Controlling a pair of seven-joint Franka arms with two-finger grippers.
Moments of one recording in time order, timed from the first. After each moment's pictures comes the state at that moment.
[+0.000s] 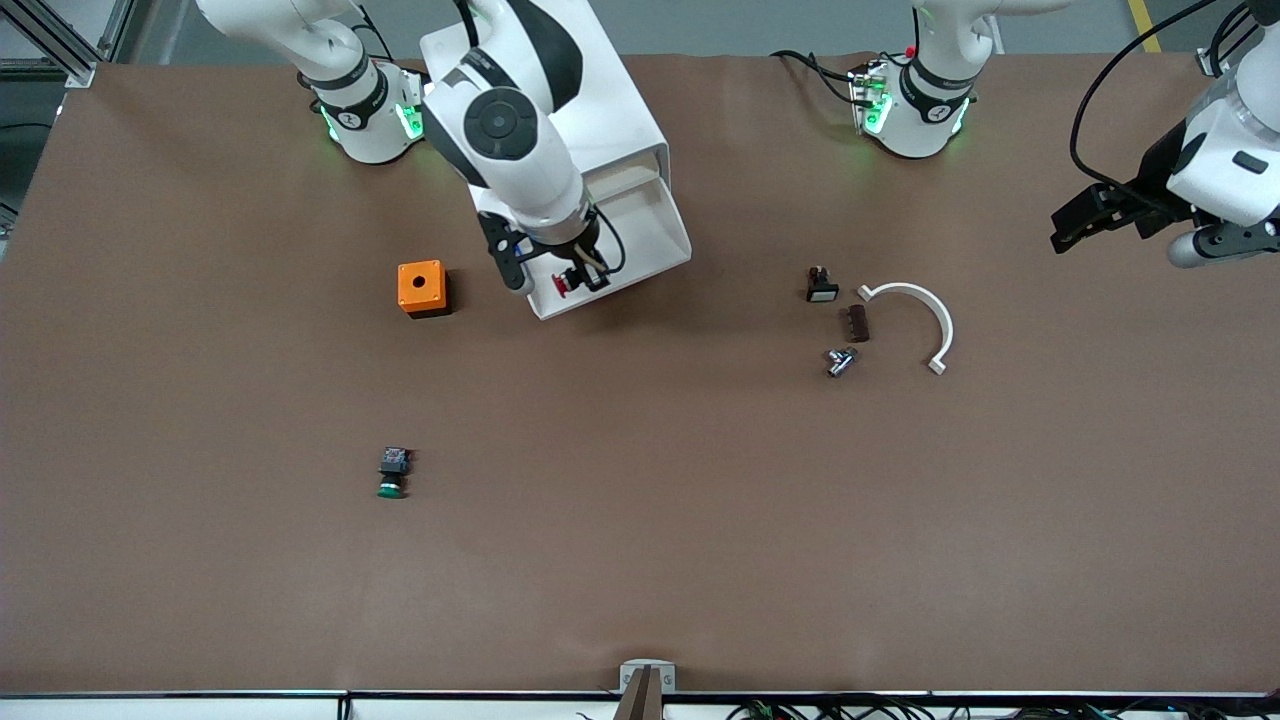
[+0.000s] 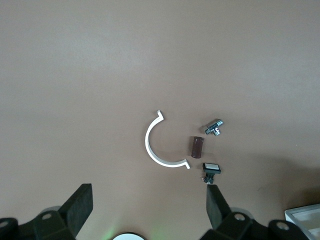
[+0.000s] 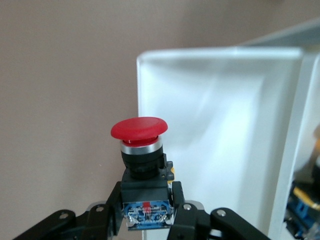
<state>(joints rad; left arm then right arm) -0.03 -0.09 -0.07 -1.72 0.01 1.57 -0.26 0.42 0.27 0.39 -1.88 0.09 2.17 1.91</state>
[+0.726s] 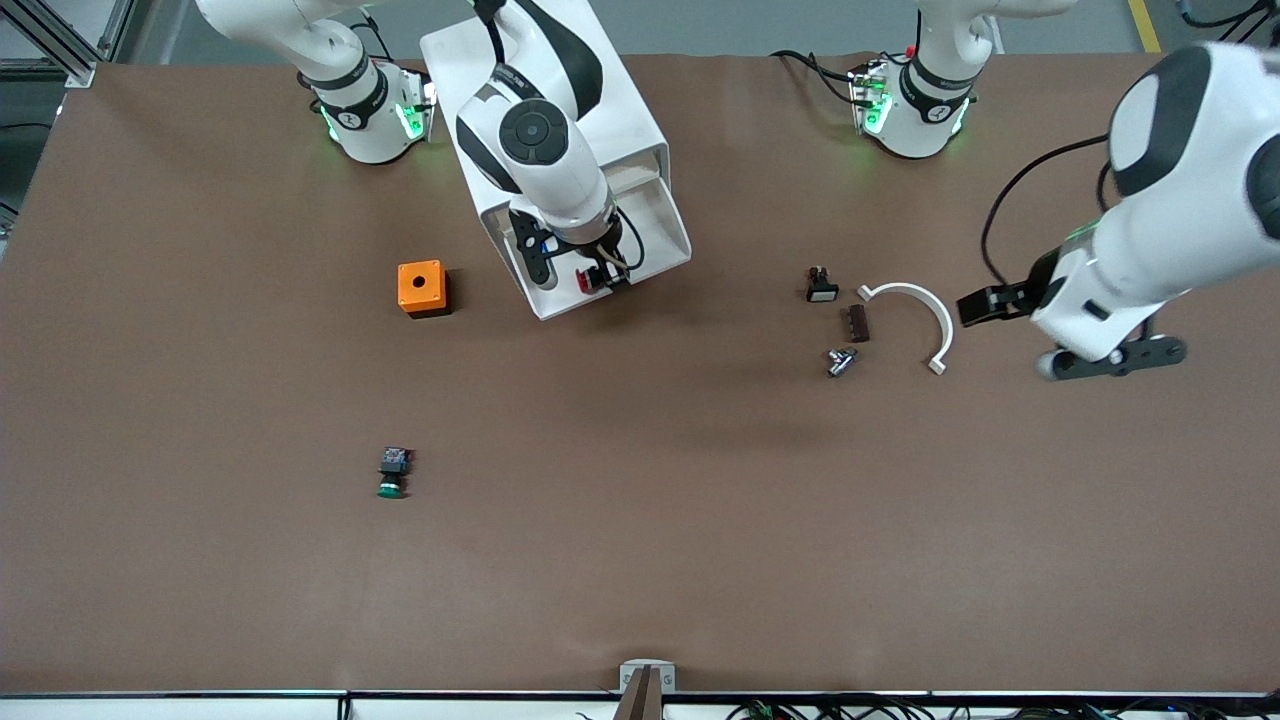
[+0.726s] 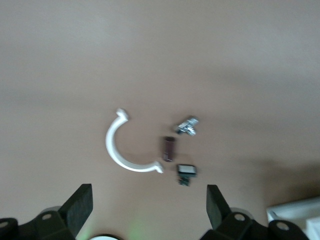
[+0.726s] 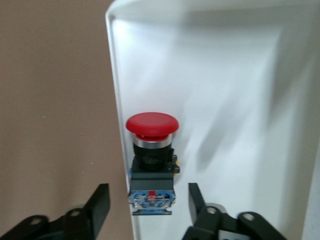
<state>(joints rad) -0.14 0.21 -0.08 -1.58 -0.08 1.59 -0.32 0.45 0.30 0.38 -1.92 0.09 2.28 1.99</state>
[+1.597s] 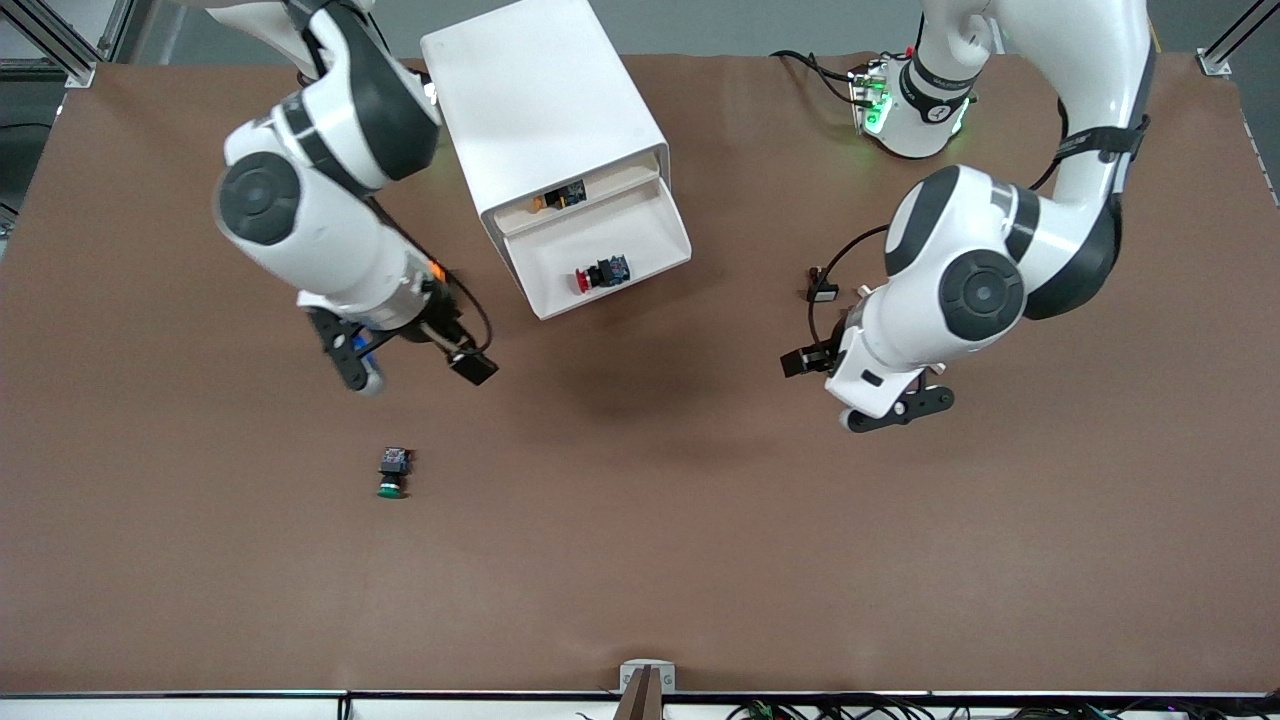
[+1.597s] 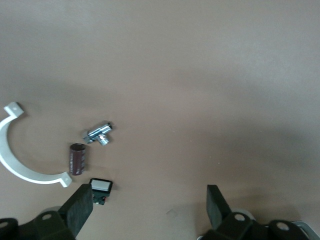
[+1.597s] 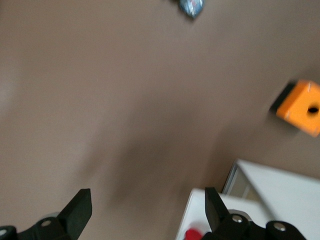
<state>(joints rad) -0.36 0.43 -0.09 -1.53 -0.14 1.81 -0.64 0.11 0.29 0.33 -1.59 0.09 1.90 1.28</state>
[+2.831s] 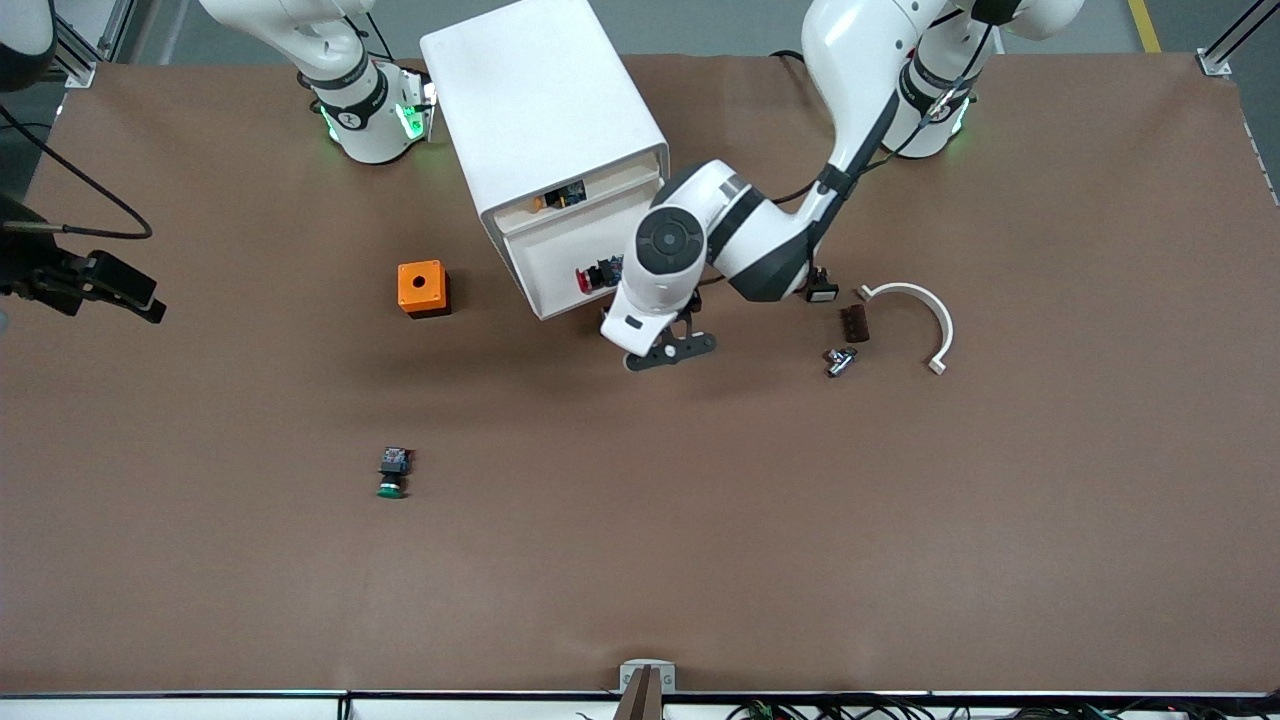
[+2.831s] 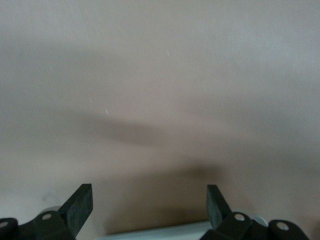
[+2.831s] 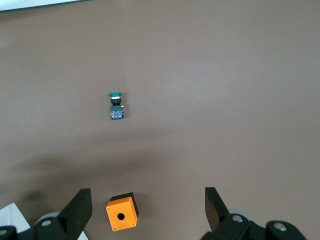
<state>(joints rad) -0.74 0.65 -0.11 -1.48 -0.14 2.07 -1.02 0.13 0.03 -0.16 -1.55 0.02 1.65 0.09</state>
